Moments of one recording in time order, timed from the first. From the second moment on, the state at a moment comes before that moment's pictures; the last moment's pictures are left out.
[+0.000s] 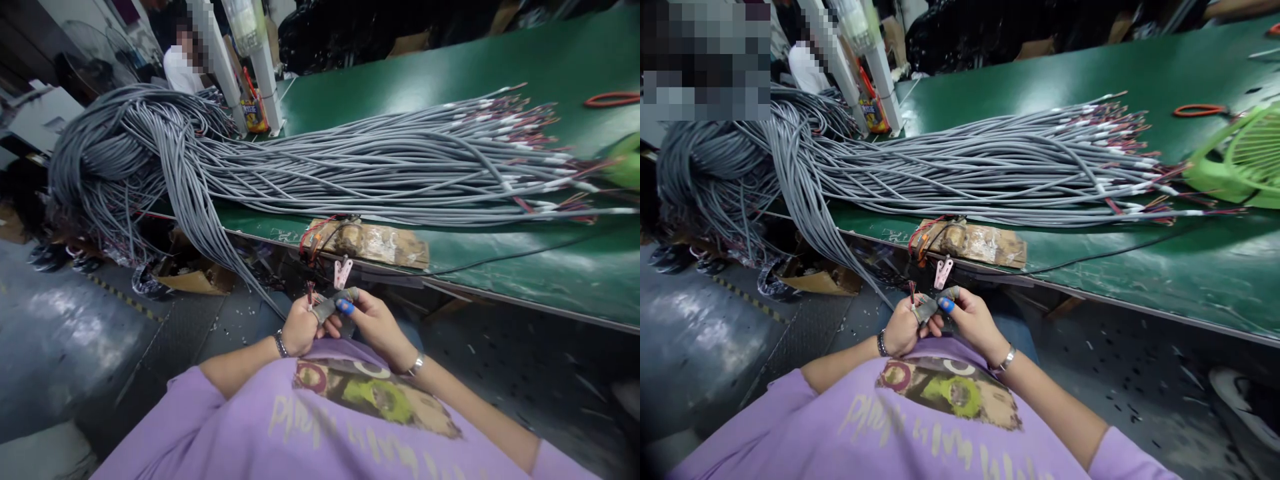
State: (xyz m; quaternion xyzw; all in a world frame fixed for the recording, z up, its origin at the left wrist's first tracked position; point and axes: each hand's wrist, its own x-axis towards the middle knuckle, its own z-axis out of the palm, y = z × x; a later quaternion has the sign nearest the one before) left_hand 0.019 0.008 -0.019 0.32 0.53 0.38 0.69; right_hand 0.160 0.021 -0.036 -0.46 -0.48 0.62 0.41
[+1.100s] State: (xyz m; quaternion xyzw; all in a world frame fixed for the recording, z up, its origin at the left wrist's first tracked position) left_hand 0.012 0.003 -0.025 0.29 0.50 0.39 0.71; right_hand 0.147 0.040 -0.041 -0.50 -0.41 0.64 0.41
